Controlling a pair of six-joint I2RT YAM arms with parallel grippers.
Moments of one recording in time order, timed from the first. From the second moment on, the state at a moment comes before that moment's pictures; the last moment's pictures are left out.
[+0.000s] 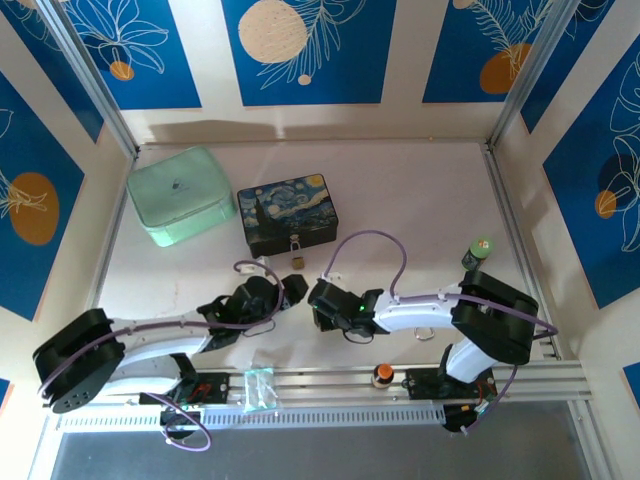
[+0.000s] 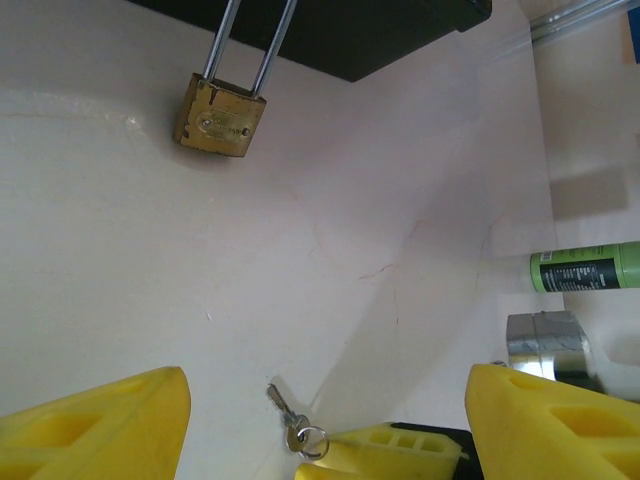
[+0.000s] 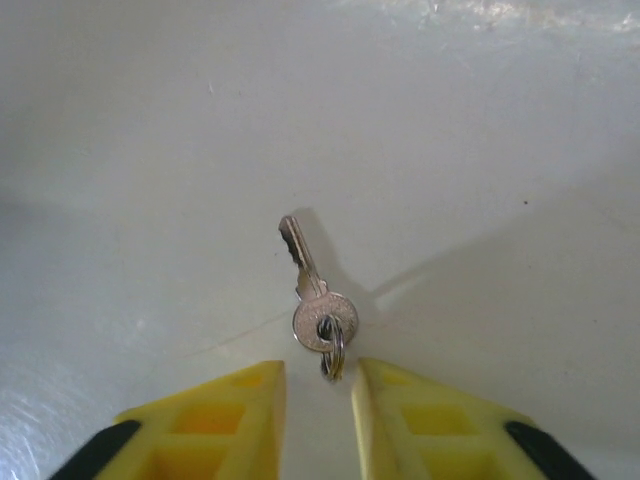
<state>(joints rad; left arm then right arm) -0.95 1.18 0.33 0.31 -0.22 -1.18 1.12 1.55 0.68 -0.20 0.20 0.86</state>
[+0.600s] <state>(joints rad) -0.95 0.94 0.26 0.17 -0.30 -1.17 1.08 1.65 0.84 -0.39 0.17 0.73</state>
